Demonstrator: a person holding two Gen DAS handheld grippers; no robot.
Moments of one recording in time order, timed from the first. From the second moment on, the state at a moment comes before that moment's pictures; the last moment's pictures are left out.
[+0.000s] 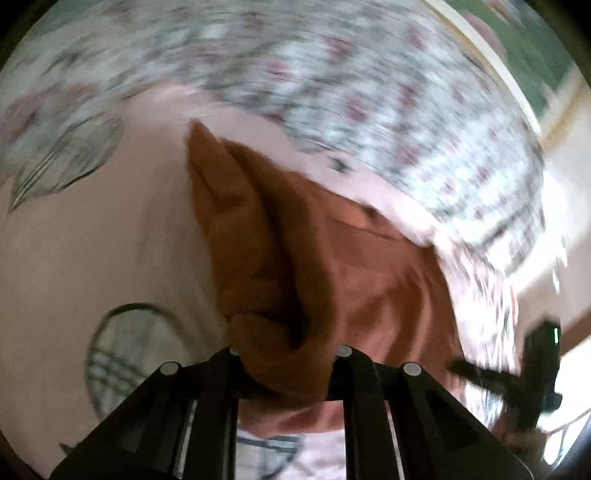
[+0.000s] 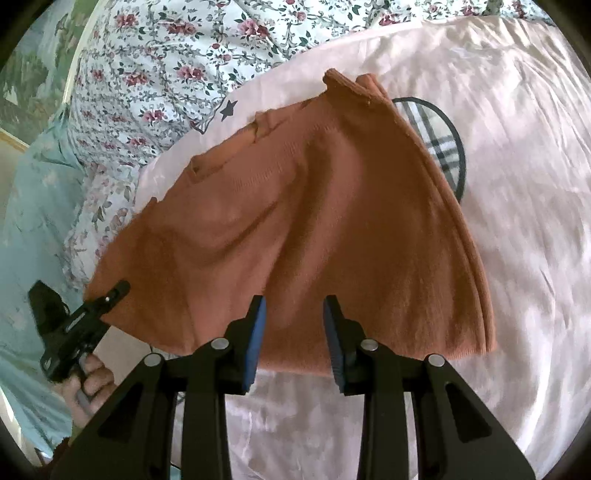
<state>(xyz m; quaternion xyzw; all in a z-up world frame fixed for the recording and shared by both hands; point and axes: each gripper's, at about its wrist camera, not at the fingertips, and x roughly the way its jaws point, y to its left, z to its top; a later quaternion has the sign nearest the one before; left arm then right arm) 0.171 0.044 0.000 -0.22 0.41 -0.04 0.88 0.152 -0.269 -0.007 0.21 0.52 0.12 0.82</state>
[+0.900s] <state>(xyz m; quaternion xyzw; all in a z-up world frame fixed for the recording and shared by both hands) 0.198 -0.093 0.012 -0.10 0.44 -0.19 0.87 0.294 -0.221 0.036 0.20 0.49 0.27 0.80</state>
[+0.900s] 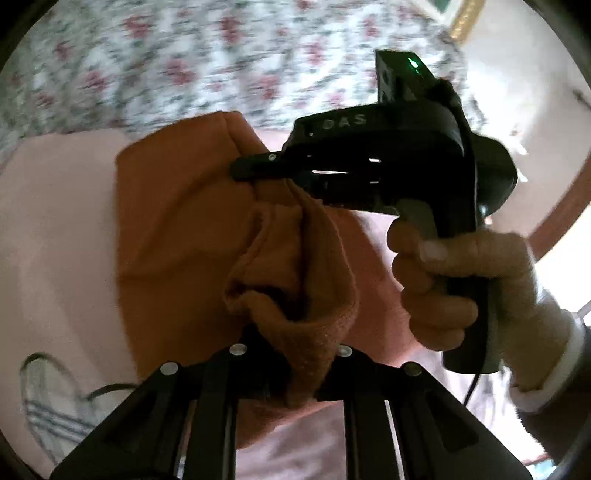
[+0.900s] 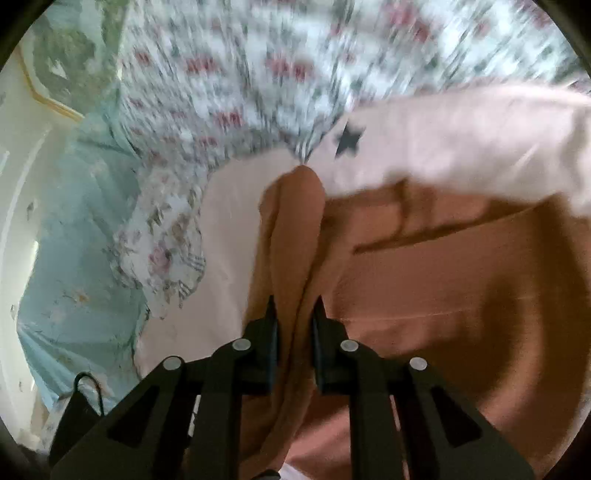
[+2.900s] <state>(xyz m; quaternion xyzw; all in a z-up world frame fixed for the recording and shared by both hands) 0.265 -0.060 -0.092 -0.25 0.55 -0.18 0.78 0.252 -0.346 -0.040 0.23 0.53 0.15 0.80</state>
